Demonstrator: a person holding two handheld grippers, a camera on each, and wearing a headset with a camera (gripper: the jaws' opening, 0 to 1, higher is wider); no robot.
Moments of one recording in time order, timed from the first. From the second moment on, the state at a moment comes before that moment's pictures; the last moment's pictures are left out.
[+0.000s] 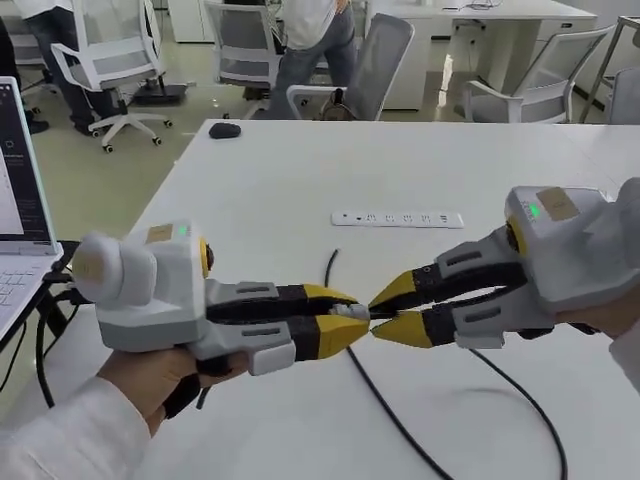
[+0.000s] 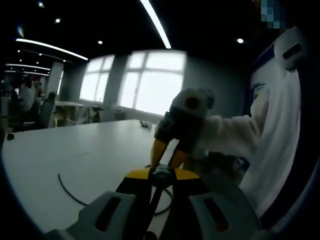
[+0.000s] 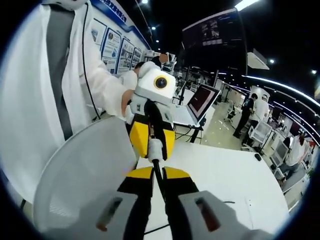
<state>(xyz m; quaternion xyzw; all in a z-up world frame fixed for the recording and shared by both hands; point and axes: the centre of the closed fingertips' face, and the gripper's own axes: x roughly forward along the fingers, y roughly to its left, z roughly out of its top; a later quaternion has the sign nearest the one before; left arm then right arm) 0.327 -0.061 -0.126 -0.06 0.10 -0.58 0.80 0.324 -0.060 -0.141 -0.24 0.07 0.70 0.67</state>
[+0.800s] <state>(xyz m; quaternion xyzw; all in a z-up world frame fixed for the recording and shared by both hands) 0.326 -0.057 -0.124 -0.07 0.10 -0.58 0.81 0.320 -0.066 -0.139 -0.23 0.06 0.70 0.68</state>
